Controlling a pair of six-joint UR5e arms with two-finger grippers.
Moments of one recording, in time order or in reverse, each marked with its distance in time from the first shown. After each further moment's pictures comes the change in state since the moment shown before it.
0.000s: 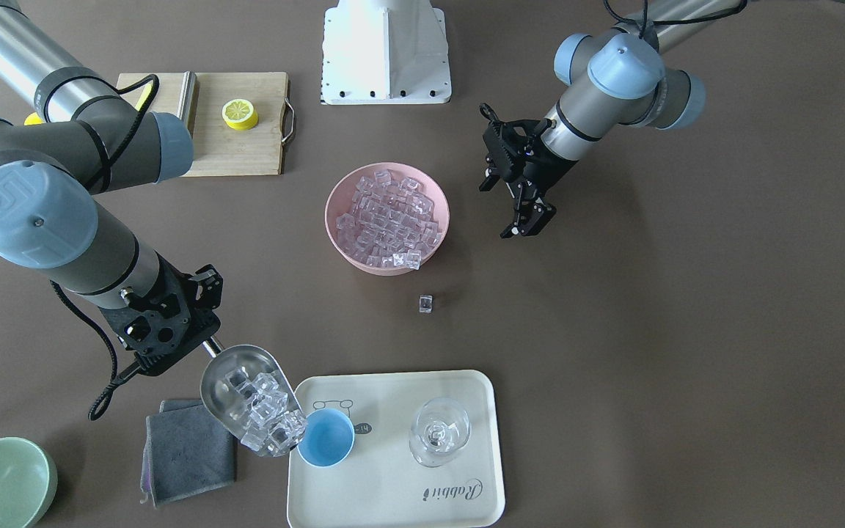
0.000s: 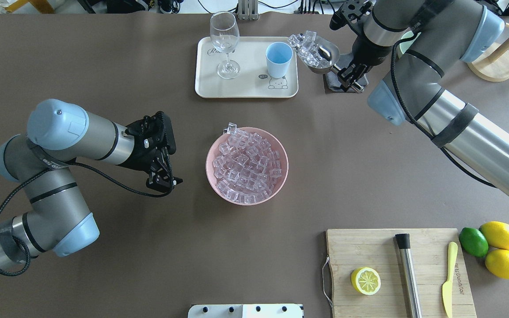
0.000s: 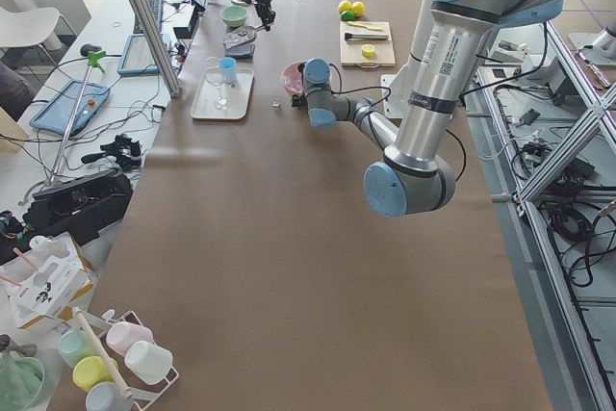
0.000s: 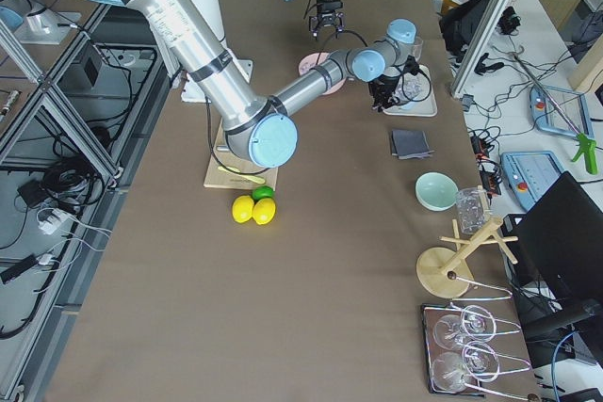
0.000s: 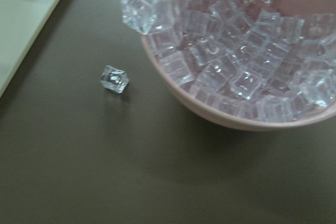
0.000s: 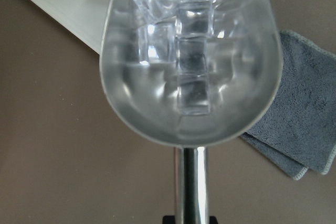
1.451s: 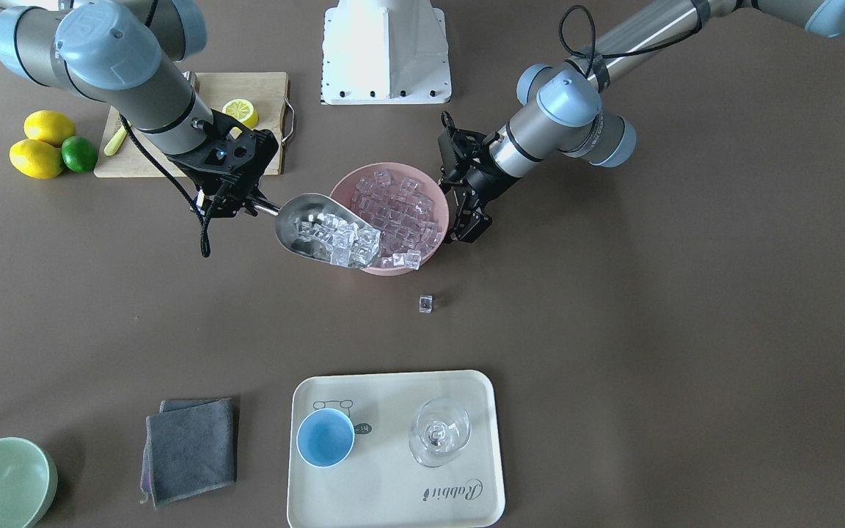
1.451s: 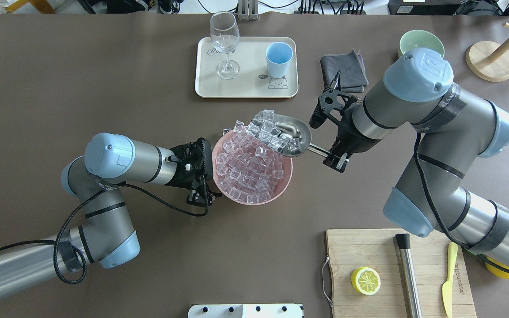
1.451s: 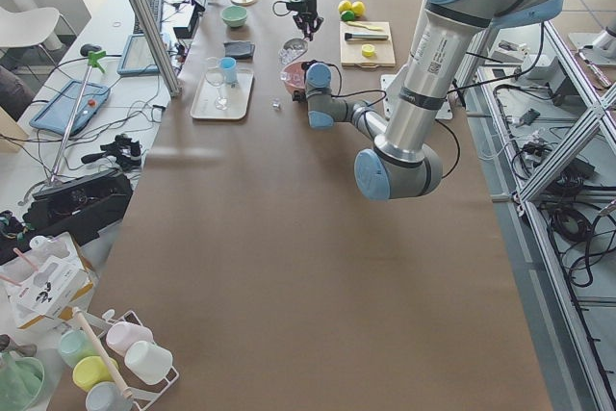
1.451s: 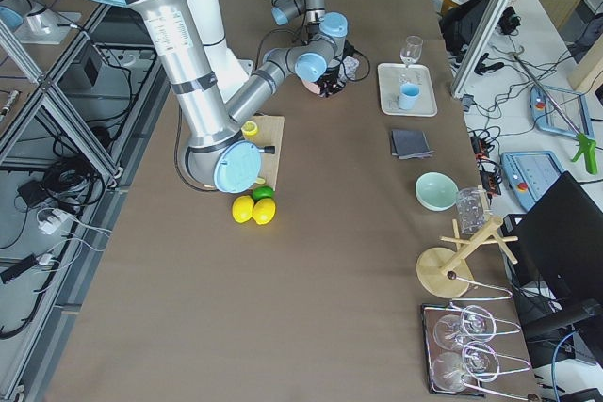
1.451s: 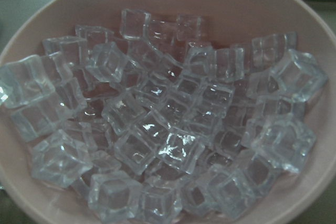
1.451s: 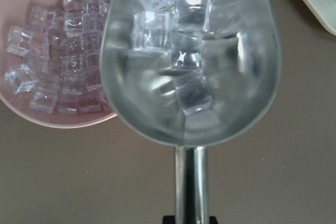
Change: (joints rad) left arm 0.134 -0.108 0.249 -0.362 0.094 0.077; right arm -0.218 -0.268 0.448 0.058 -0.064 -0.092
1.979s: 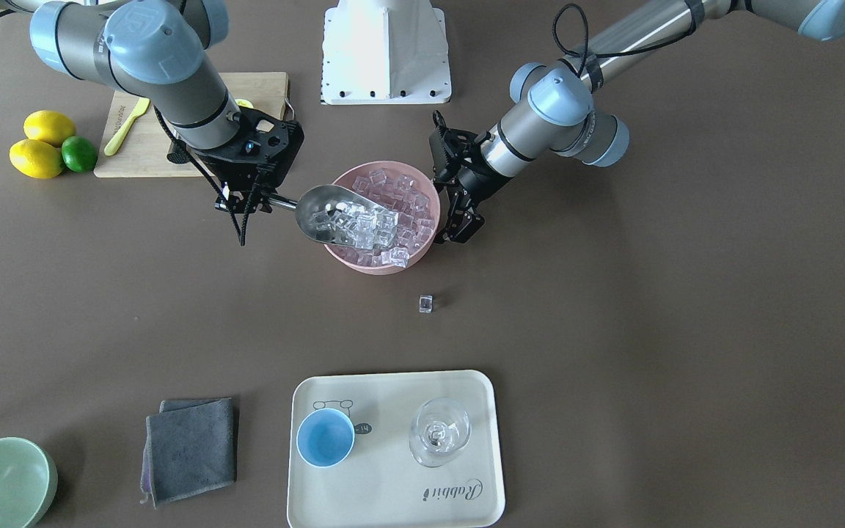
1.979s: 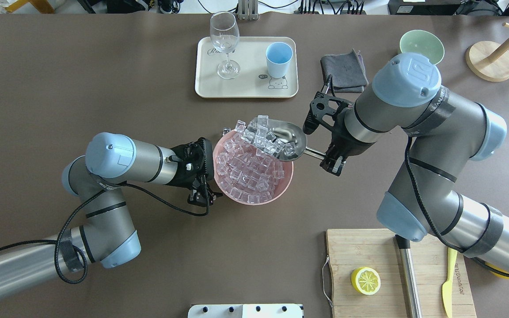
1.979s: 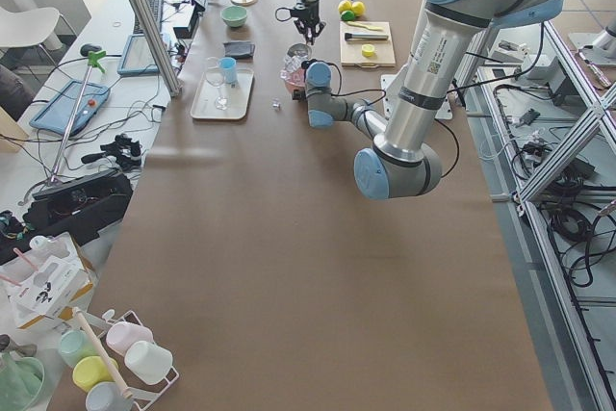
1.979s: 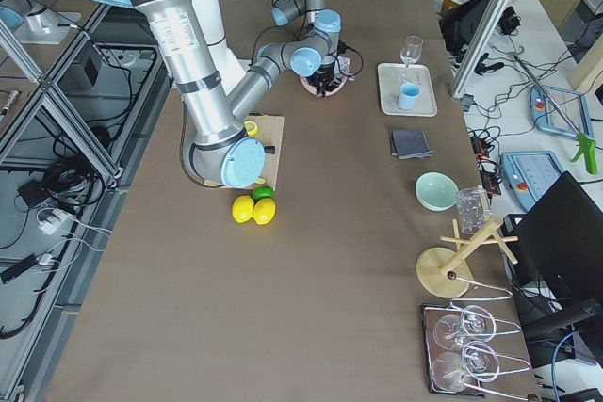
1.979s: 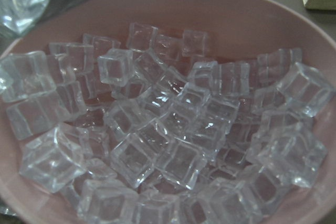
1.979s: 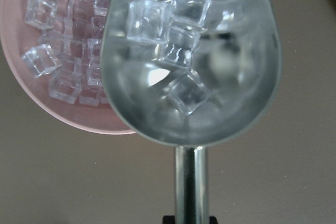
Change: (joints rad) left arm 0.001 -0.029 0.004 0.027 0.002 -0.003; right arm -0.062 0.028 0.005 -0.059 -0.075 -0.127
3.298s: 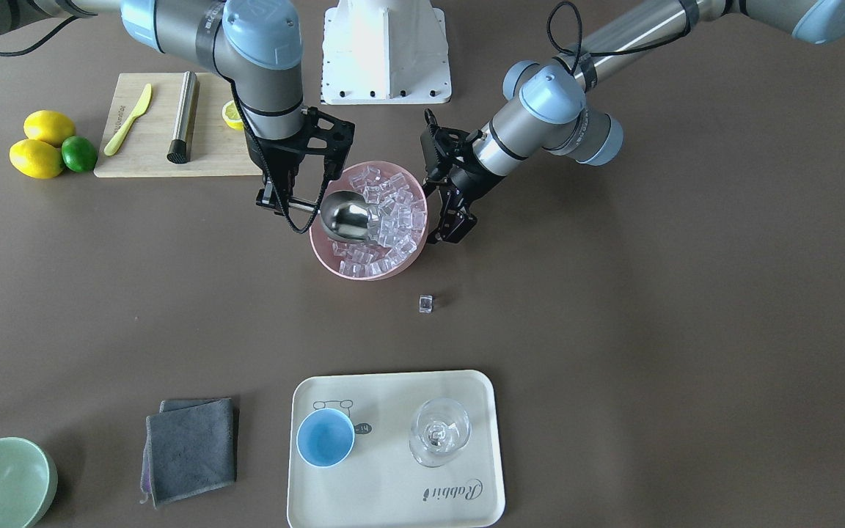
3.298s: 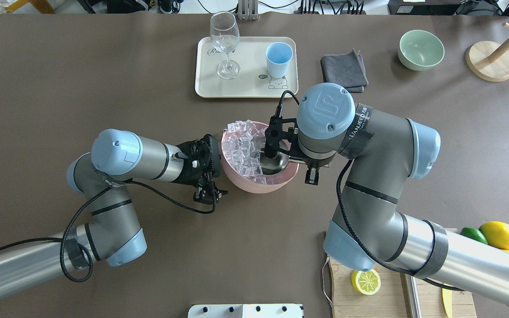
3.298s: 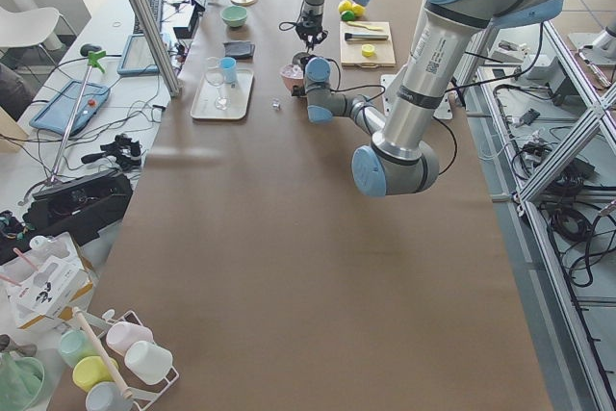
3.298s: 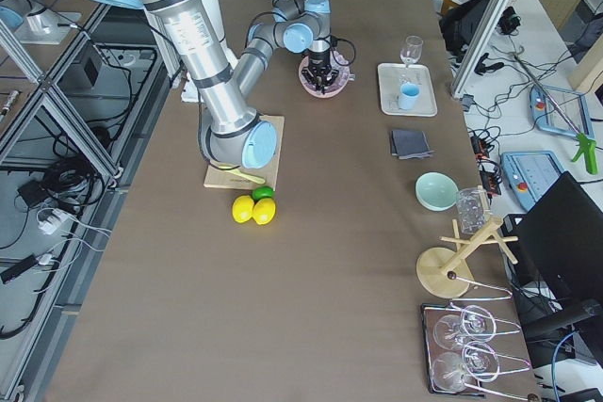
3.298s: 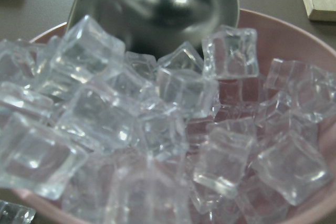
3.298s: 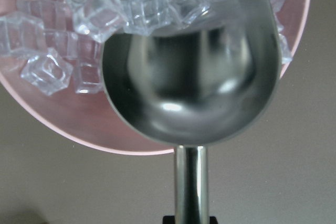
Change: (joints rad) left arm -0.002 -0.024 -0.002 0.026 0.002 -0.002; right arm -0.121 0.154 -0.019 -0.308 -0.285 -0.152
